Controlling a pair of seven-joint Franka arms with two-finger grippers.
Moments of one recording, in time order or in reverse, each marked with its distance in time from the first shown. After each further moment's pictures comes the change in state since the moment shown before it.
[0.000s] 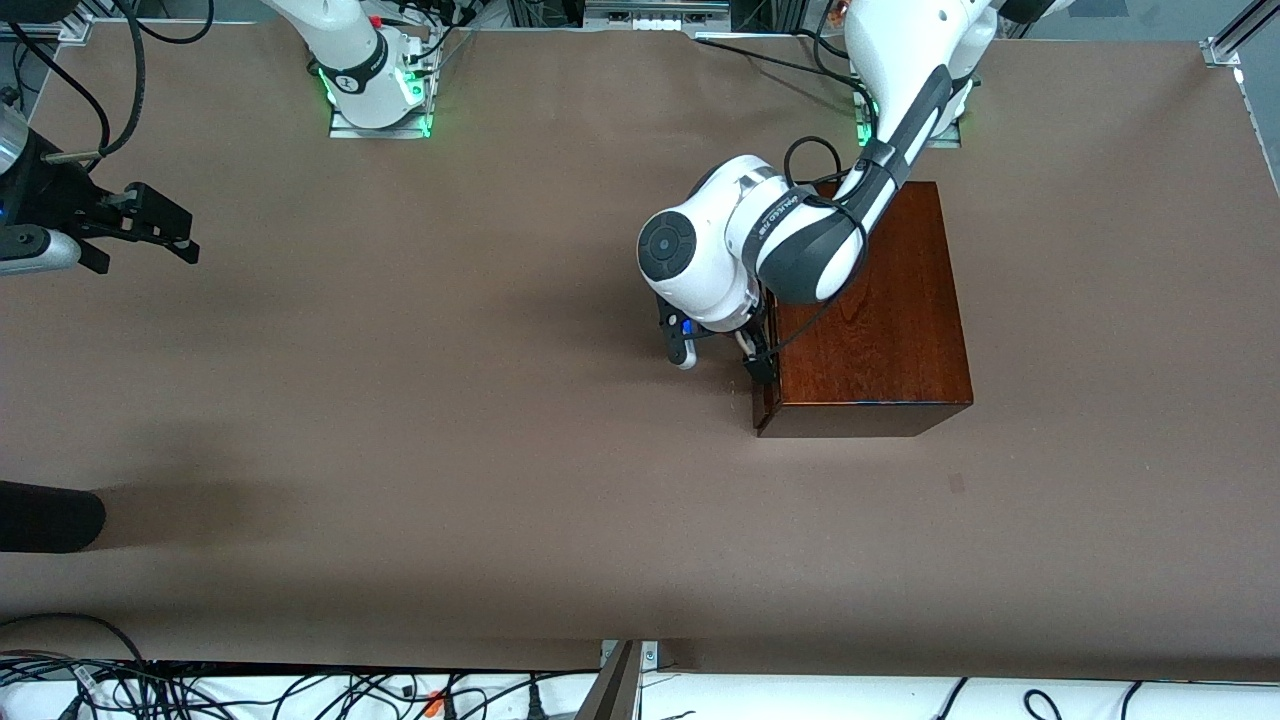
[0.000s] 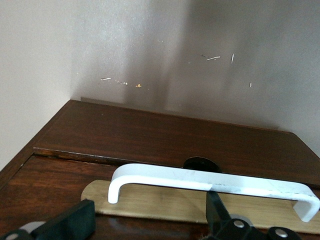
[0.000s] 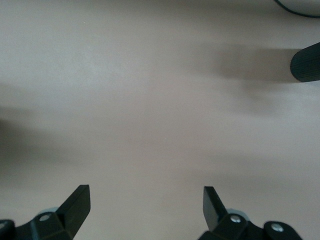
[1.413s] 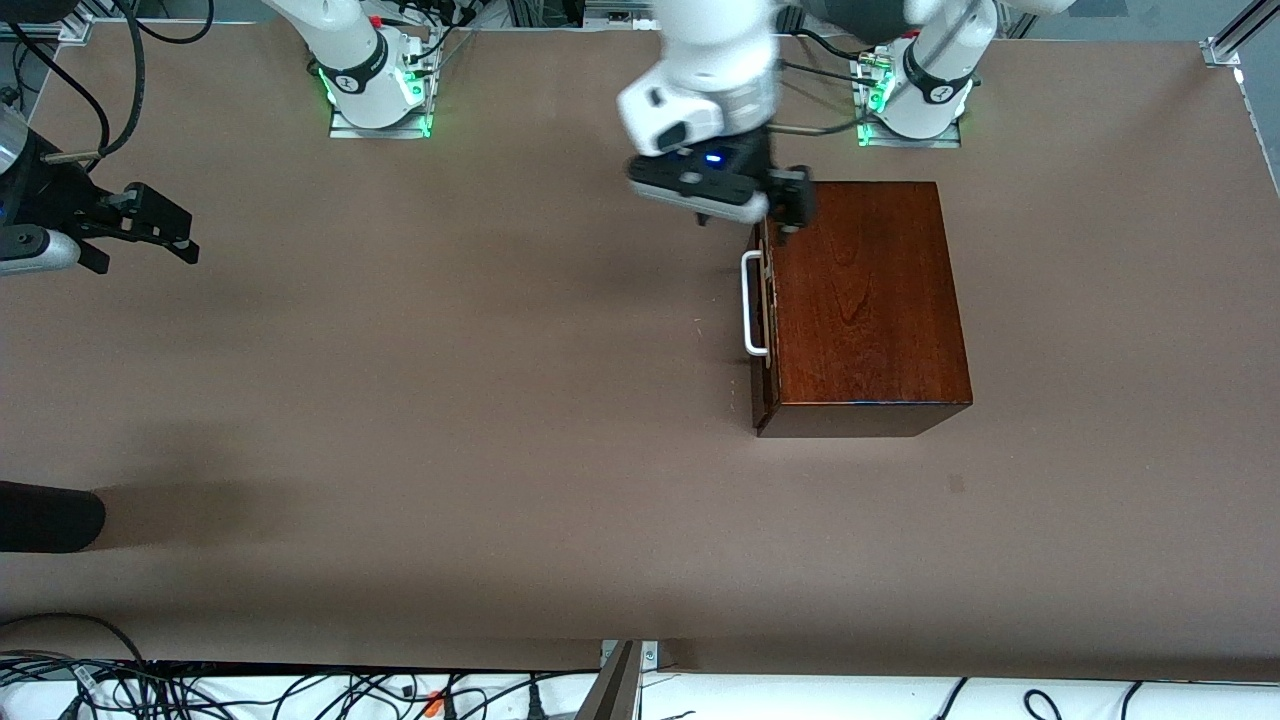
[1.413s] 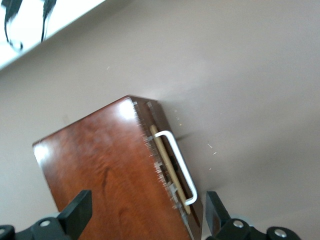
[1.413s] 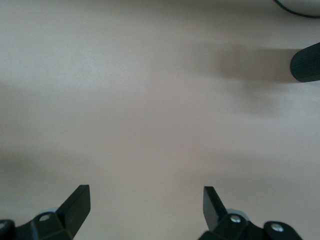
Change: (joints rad) left arm 0.000 -0.338 -0.017 0.156 -0.131 -0.155 -0.922; right arm 0.000 0.000 0.000 0.000 0.000 0.001 0.000
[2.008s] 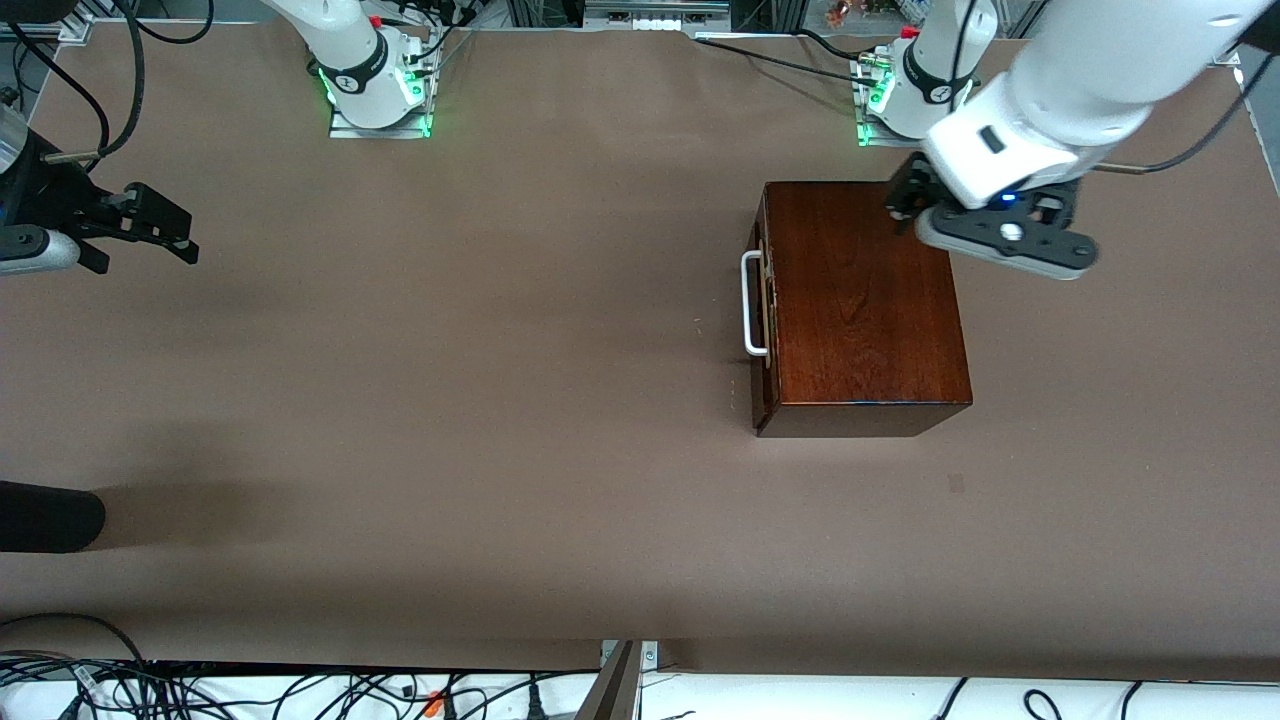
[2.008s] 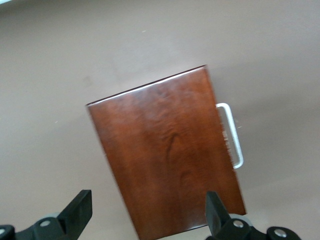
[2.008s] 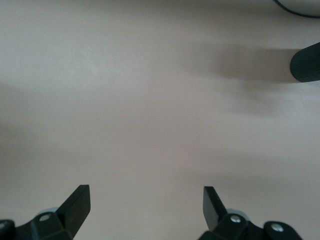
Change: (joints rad) left arm 0.365 -0.151 0.032 -0.075 -0.213 -0.102 0.295; right arm 0.000 0.000 0.000 0.000 0.000 0.000 0.000
